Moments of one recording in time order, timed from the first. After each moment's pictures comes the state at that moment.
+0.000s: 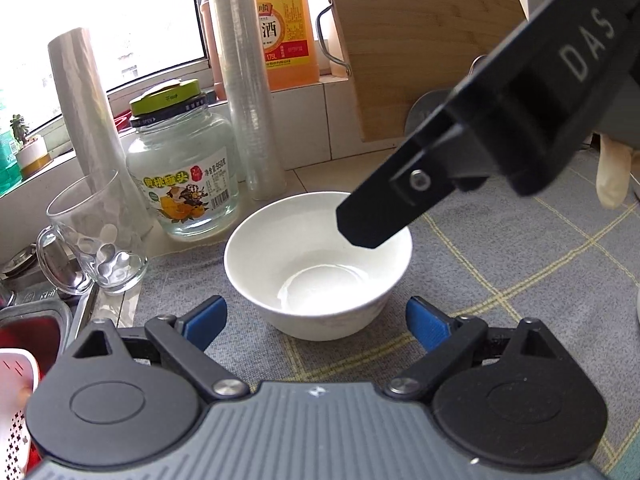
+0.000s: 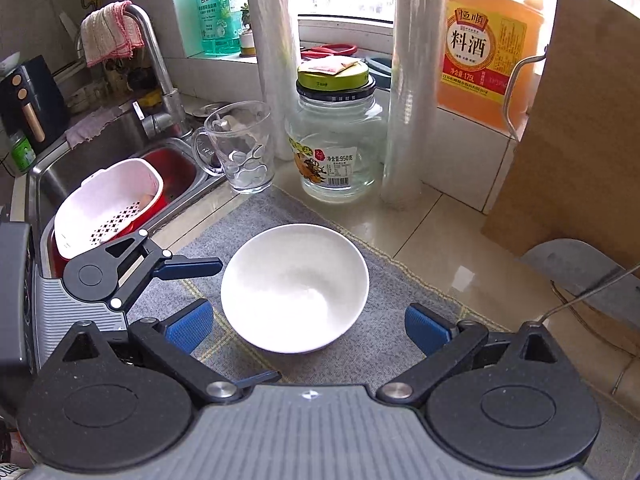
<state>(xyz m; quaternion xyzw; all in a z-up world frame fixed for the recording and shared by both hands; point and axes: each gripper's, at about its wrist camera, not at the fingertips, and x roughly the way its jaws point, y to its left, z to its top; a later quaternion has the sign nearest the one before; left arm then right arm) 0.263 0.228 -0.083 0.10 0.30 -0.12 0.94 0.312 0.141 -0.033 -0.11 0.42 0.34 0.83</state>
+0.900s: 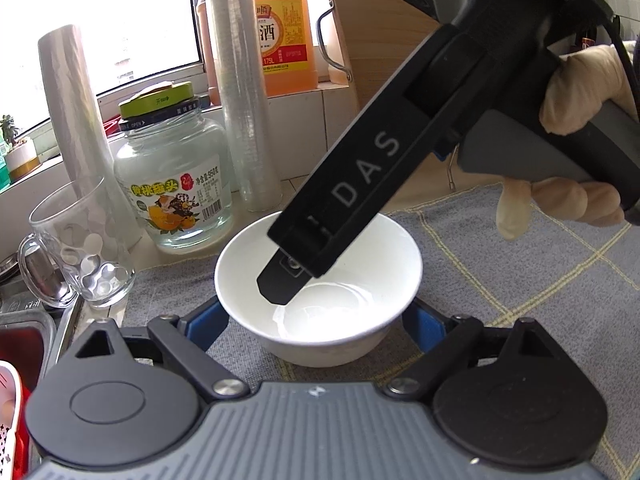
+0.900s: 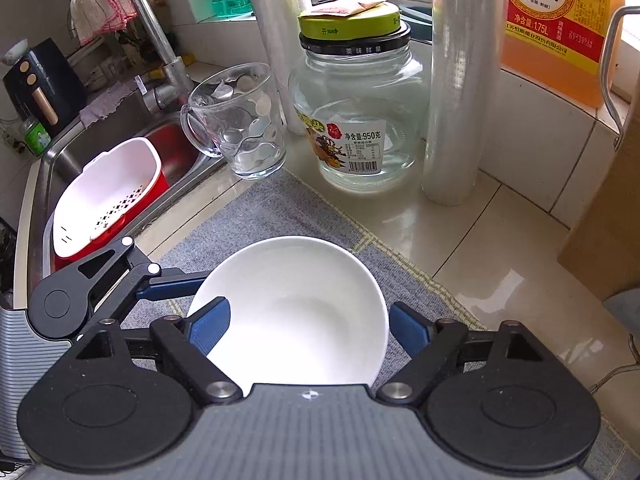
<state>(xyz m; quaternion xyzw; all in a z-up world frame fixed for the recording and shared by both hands) 0.277 0.229 -0.088 0.09 0.28 -0.13 0.95 0.374 0.173 -0.075 -0.11 0.47 0.40 0.78</state>
